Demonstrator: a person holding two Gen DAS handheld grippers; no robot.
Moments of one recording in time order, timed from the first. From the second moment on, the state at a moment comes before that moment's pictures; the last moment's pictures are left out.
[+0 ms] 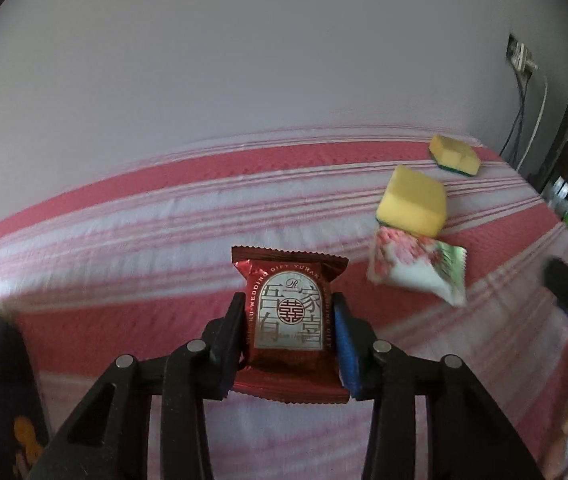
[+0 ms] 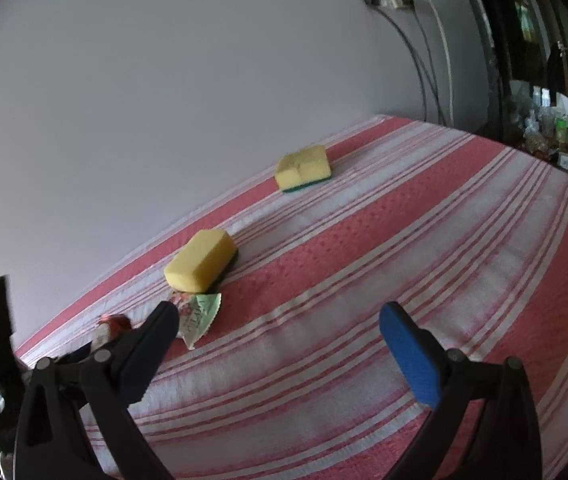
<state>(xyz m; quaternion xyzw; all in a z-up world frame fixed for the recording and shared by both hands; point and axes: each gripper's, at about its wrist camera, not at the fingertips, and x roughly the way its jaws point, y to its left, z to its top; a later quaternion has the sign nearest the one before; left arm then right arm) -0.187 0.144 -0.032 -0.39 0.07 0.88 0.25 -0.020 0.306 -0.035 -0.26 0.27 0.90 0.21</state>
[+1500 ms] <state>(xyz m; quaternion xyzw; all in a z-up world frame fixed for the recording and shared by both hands) -0.160 0.094 -0.023 -0.35 0.06 0.91 0.20 -0.083 0.238 -0.042 -0.35 0.18 0.92 0.06</state>
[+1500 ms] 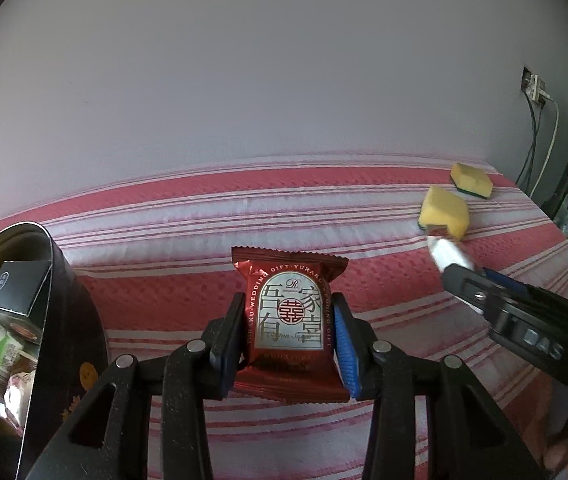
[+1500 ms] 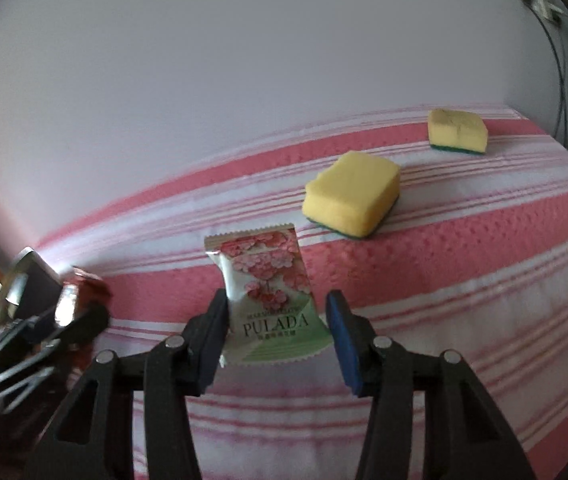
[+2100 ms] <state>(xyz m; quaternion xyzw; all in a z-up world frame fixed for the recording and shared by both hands) -0.154 0.096 -0.029 -0.34 0.06 0.92 0.18 -0.032 0.192 -0.017 -0.25 0.11 0.96 0.09</state>
